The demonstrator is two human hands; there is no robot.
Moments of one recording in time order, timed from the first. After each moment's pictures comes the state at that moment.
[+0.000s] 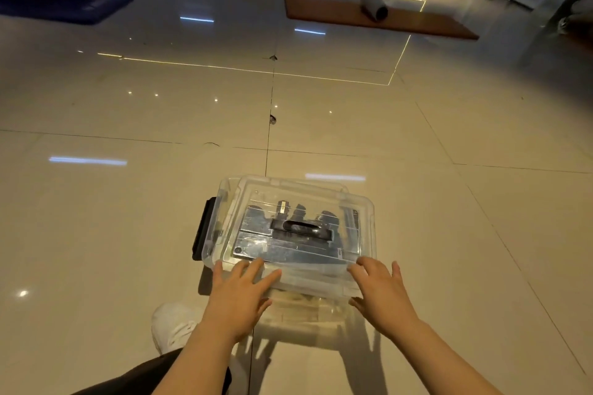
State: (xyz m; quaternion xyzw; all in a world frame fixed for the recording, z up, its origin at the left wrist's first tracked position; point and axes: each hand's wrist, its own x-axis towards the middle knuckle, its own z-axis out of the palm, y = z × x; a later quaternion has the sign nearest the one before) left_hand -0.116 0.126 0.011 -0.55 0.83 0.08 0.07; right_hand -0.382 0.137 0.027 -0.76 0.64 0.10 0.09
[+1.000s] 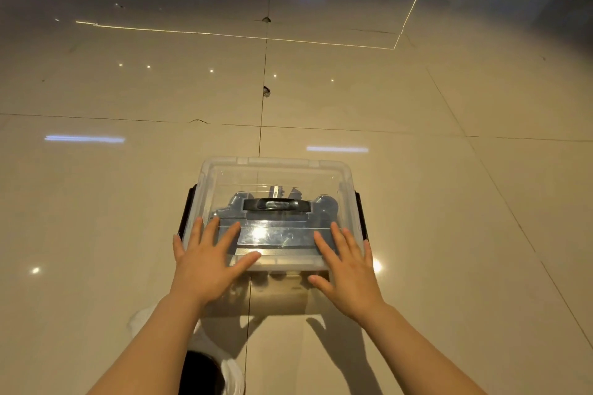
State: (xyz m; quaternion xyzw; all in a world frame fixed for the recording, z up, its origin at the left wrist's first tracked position) left_hand -0.098 0.068 -0.008 -0.68 0.71 0.15 0.02; right_hand -0.360 0.096 -0.029 -0.76 0.64 0.01 0.13
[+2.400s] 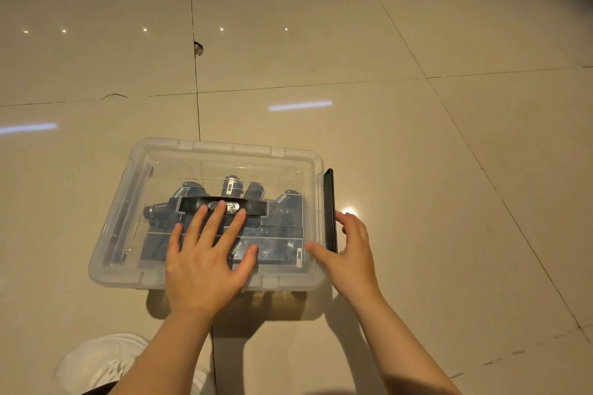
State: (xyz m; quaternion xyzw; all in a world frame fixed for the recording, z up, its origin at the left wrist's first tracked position) left_hand -0.183 0.057 -0.036 -0.61 0.79 0.07 -0.06; right_hand -0.392 0.098 -0.021 -0.40 0.78 -0.31 0.37
